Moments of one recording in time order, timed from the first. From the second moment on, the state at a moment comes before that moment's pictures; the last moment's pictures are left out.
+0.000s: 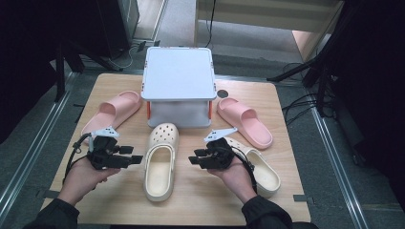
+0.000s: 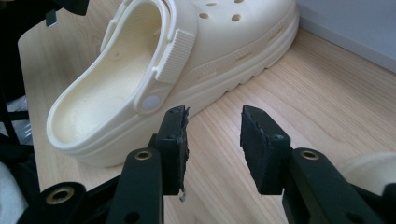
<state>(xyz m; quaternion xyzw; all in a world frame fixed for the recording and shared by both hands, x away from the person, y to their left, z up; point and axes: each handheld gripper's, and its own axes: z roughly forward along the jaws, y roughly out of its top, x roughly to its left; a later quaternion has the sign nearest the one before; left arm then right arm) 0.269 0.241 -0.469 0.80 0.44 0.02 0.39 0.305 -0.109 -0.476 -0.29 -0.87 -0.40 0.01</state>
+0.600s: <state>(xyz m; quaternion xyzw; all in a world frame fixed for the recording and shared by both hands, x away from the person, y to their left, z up) 0.297 0.229 -0.461 0.81 0.42 0.04 0.41 0.274 -0.159 -0.459 -0.32 -0.86 -0.40 -0.01</state>
